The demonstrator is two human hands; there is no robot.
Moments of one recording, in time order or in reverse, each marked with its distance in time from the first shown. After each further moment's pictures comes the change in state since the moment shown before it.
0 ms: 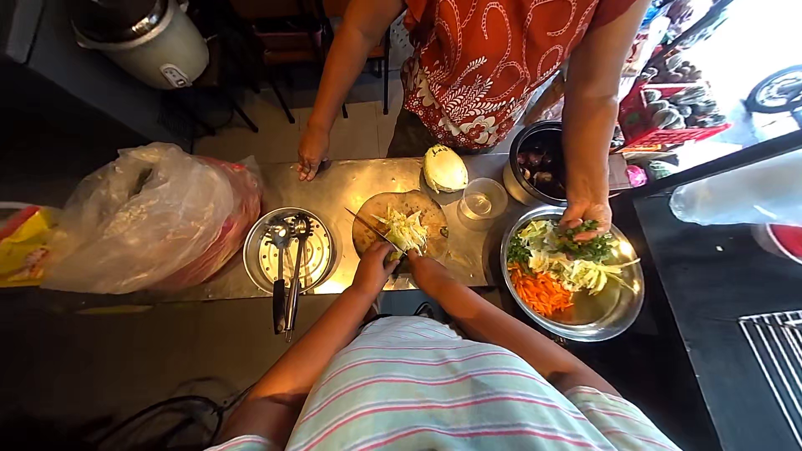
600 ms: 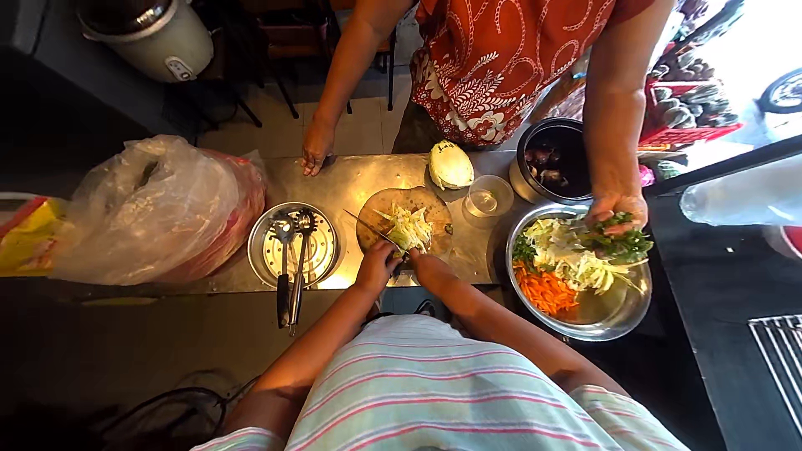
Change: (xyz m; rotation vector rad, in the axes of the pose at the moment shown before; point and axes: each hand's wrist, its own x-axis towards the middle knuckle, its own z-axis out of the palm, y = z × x) left_hand -0.005 -0.010 0.006 0.003 0.041 0.044; right_hand 0.000 -0.002 0.003 -0.030 -0.016 -0.021
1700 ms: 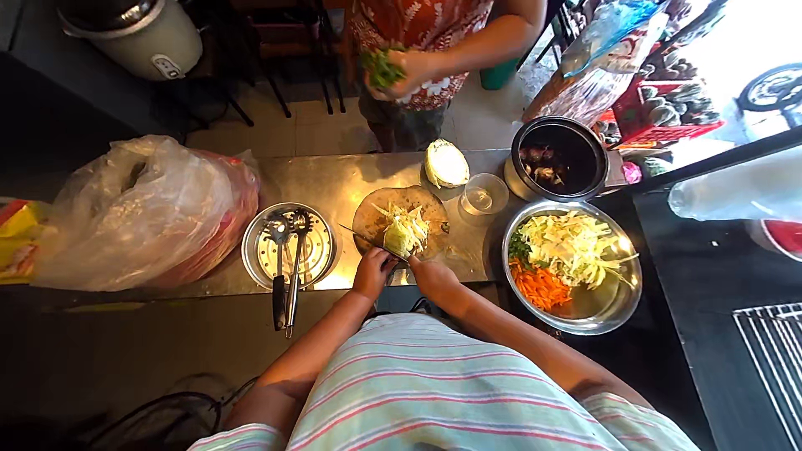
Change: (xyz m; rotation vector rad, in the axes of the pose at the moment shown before) left_hand -0.008 -0.025 0.022 -0.015 0.078 0.043; right_hand -0.027 -0.007 0.001 -0.039 -0.018 0.041
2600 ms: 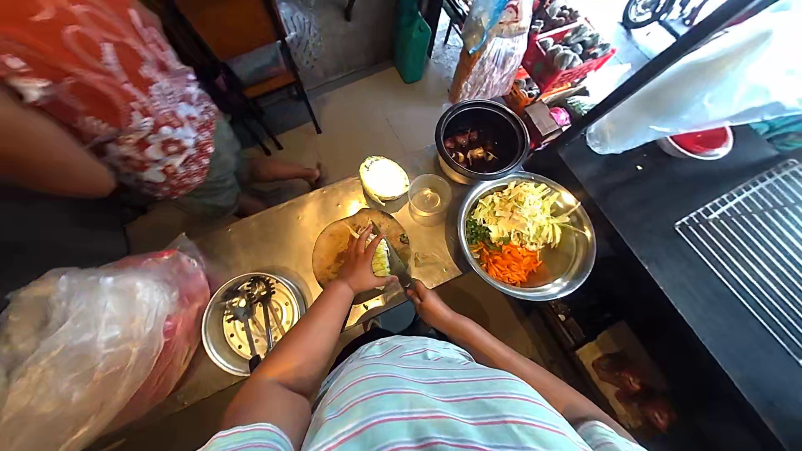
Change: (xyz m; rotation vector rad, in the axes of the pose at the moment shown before) left_hand 0.115 0.020 0.010 0.282 -0.337 0.350; right_hand 0.004 0.070 0.075 0.905 0.248 0.024
